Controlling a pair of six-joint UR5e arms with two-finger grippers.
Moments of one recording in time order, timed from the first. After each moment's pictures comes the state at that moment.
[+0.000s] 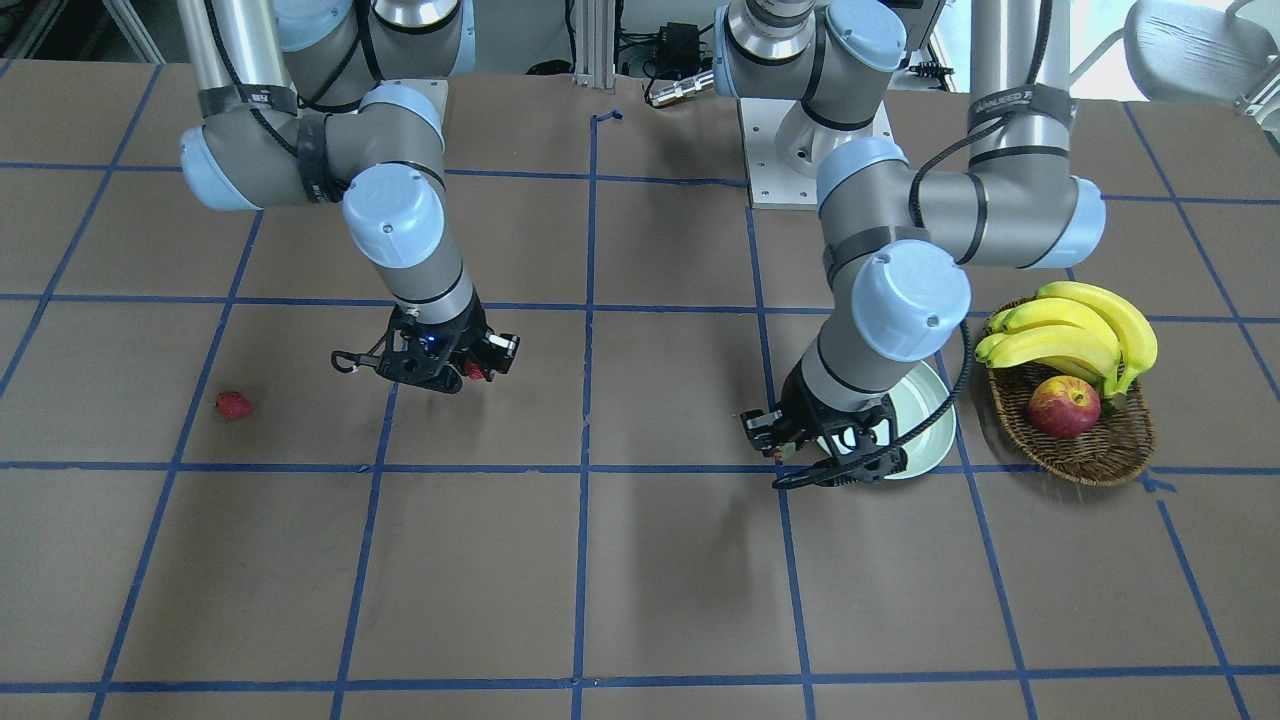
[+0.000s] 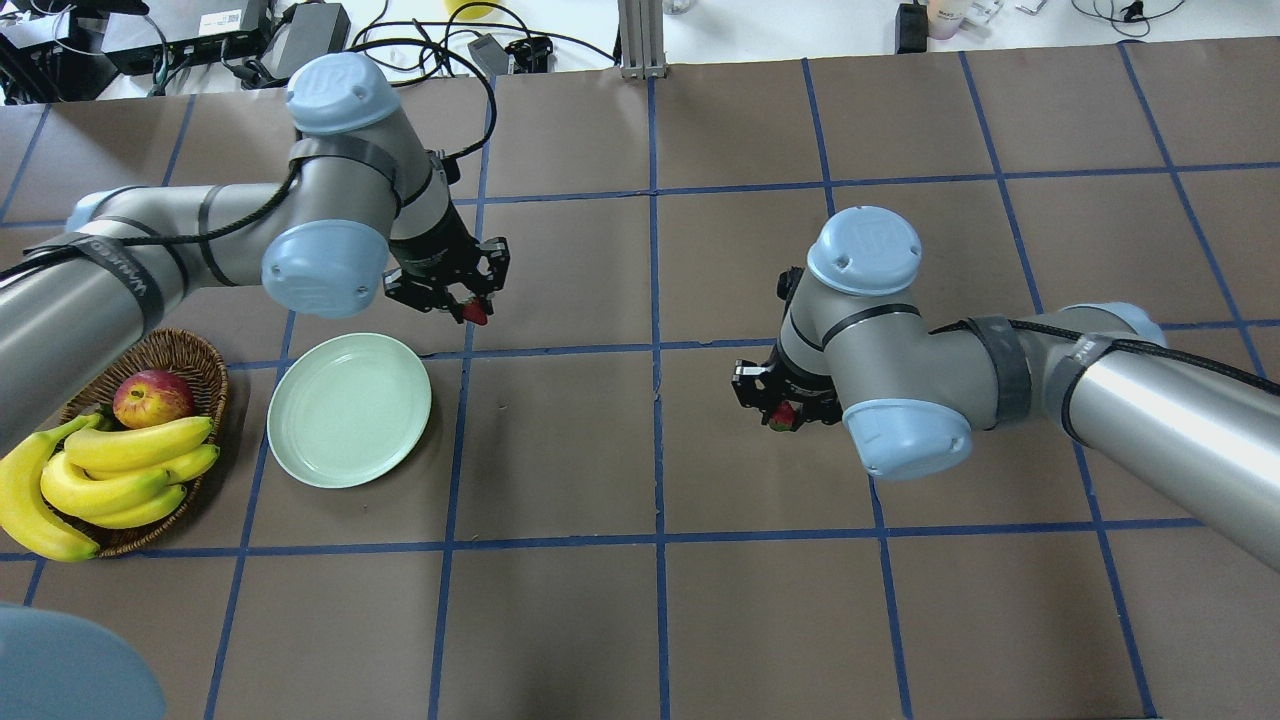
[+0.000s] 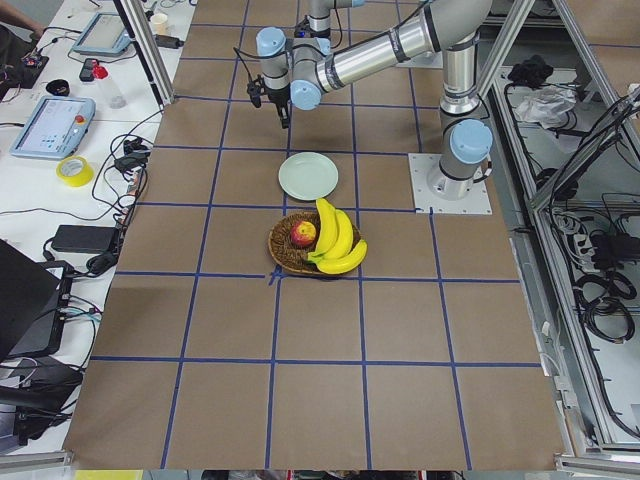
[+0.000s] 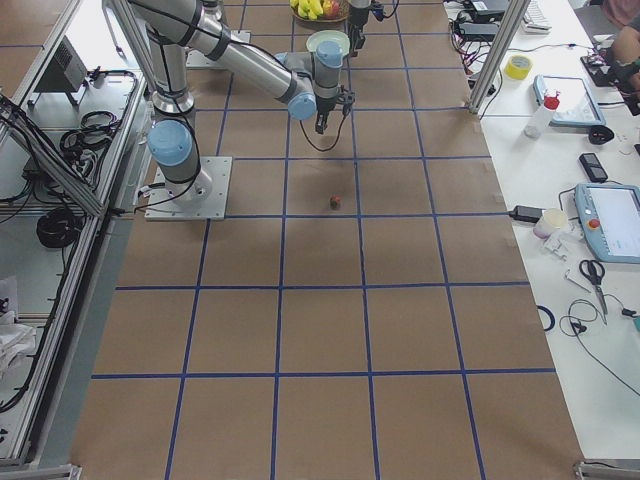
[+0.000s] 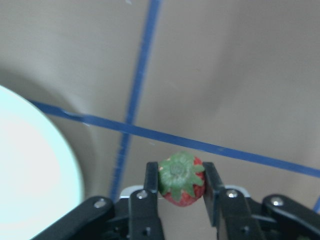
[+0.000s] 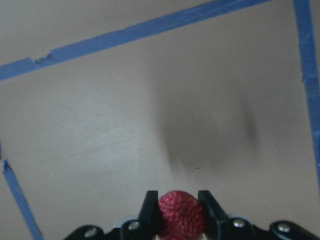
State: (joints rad) left arm -1.55 -1.89 -1.77 -1.11 1.51 -0.16; right arm 1.78 -1.31 2.05 -2.29 -1.48 0.49
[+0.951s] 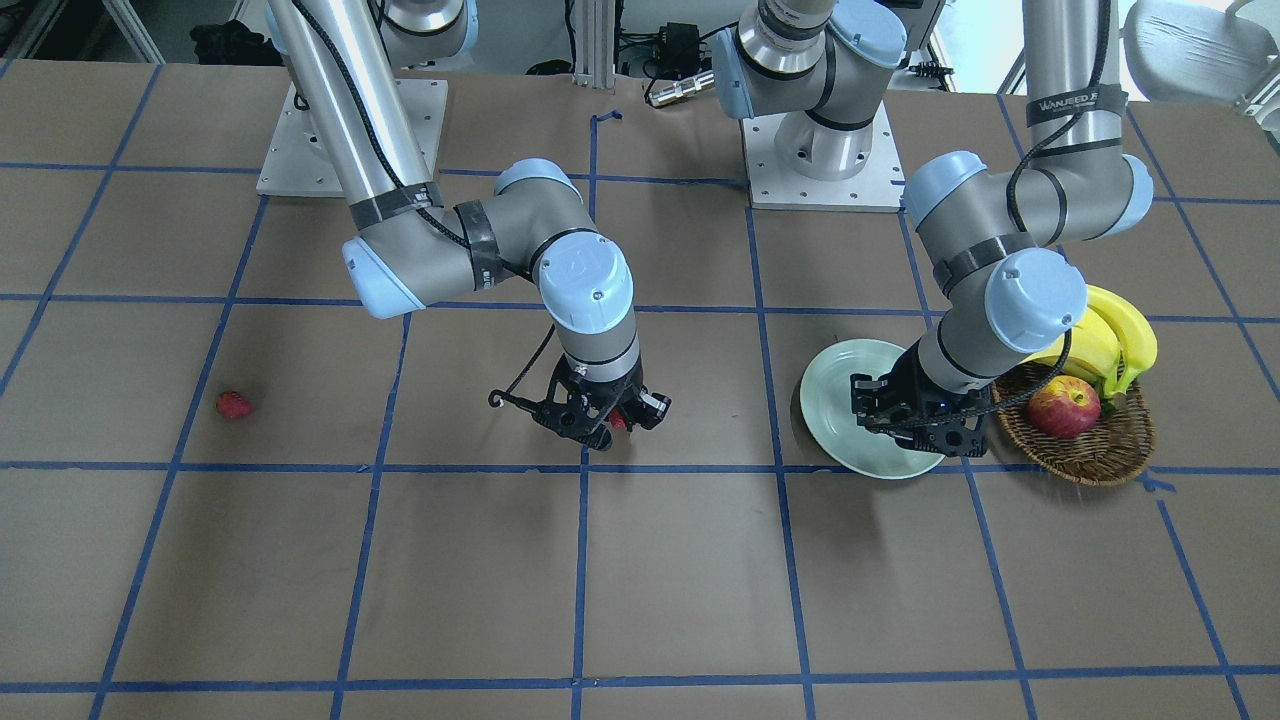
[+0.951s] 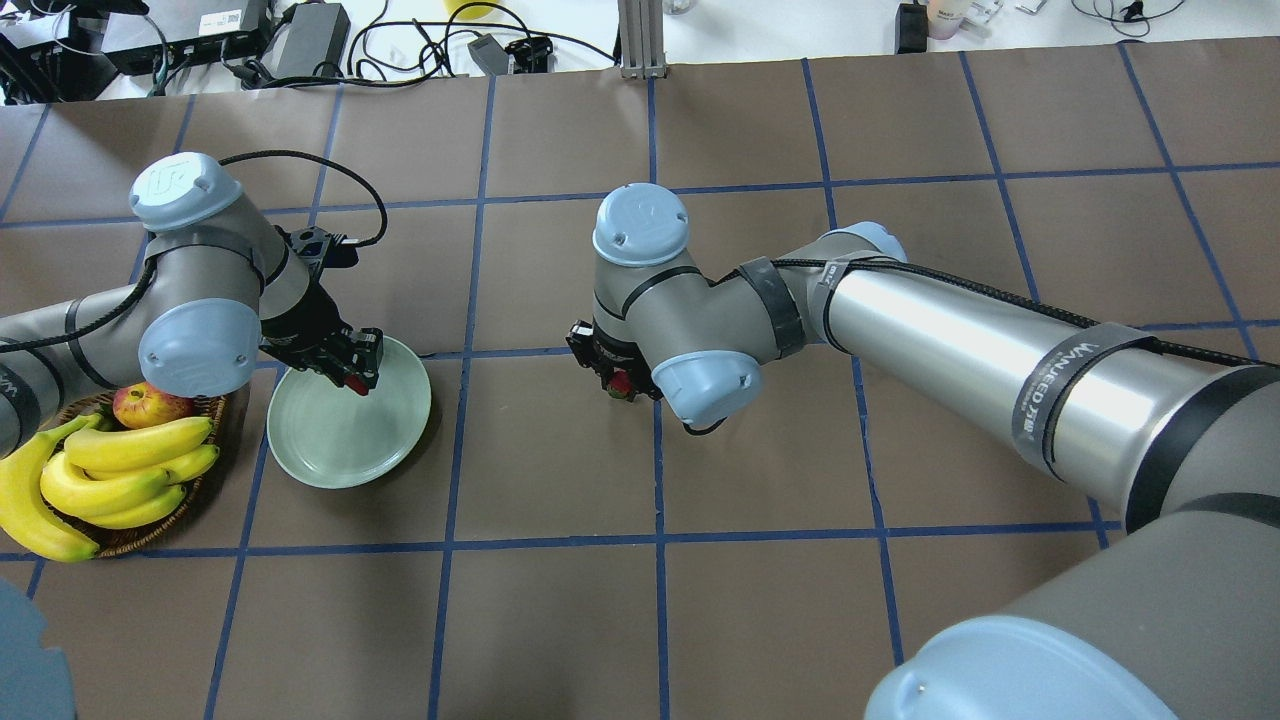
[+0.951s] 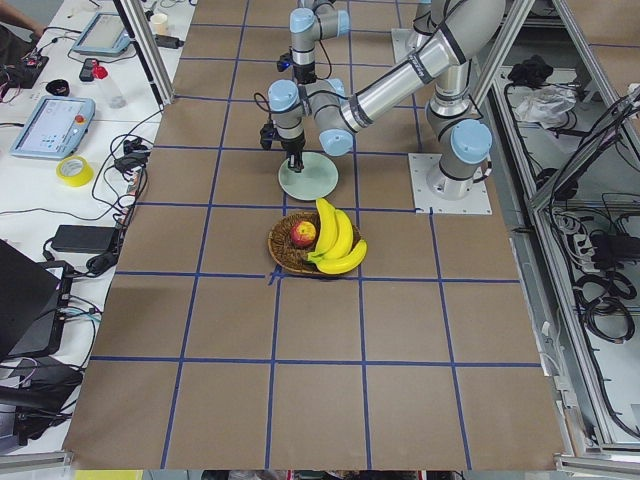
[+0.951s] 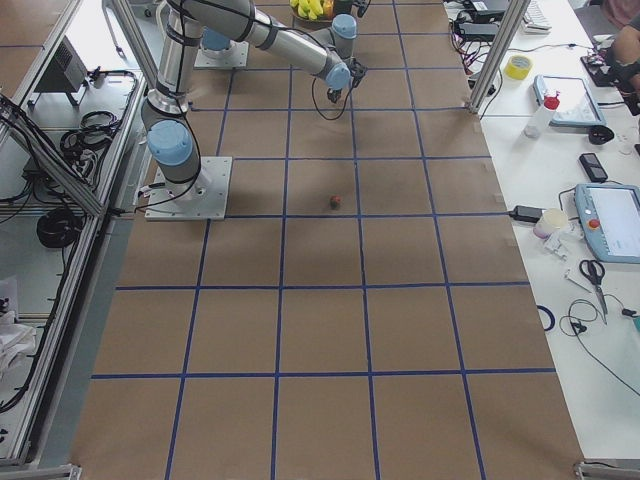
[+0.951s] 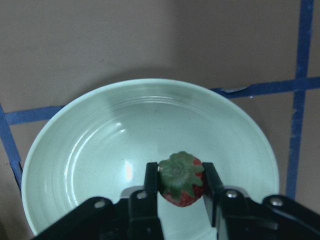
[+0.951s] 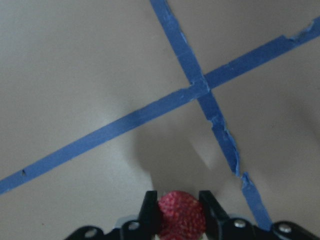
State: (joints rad) left arm -1.33 -1.85 -1.99 -0.98 1.55 0.34; right arm 2.00 -1.04 1.74 -2.29 -1.44 0.90
